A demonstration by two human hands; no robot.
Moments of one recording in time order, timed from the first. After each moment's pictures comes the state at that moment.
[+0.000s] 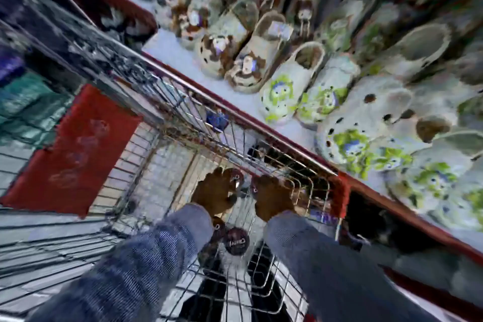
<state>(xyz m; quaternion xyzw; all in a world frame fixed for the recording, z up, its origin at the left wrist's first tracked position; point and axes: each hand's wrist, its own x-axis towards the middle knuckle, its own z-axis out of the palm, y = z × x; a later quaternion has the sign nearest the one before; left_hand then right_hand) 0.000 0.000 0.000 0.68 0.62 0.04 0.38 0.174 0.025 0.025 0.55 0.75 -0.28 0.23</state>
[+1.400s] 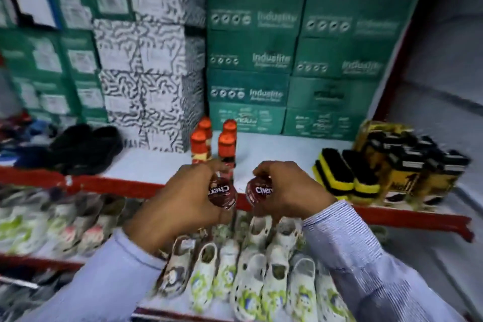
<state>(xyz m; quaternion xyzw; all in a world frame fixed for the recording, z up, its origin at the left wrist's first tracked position) 0.078 0.097 0.584 0.83 0.49 0.19 0.19 0.278 0.071 0.591 0.66 0.72 -0.12 -0.17</state>
